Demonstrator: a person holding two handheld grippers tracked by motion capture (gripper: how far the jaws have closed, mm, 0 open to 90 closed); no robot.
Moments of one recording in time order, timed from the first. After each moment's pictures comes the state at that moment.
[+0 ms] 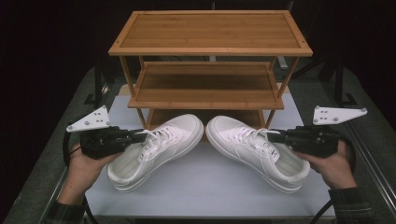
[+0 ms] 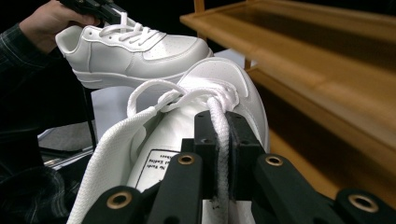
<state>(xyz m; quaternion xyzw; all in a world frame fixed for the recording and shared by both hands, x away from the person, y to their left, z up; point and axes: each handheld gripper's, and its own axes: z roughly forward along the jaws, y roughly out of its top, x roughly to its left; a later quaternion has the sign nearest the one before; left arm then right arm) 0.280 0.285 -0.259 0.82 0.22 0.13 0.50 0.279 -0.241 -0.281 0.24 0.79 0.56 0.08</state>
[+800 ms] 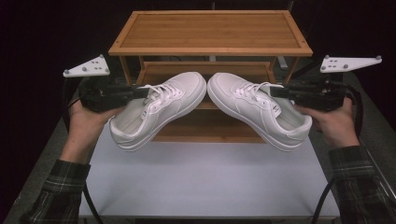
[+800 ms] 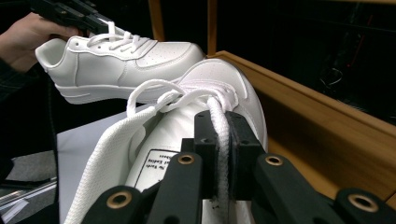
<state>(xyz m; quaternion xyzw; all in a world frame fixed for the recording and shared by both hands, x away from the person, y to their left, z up) 0.342 0.270 -0.188 0.81 0.23 0.17 0.52 0.335 -0.240 -0.205 0.26 0.77 0.57 0.12</state>
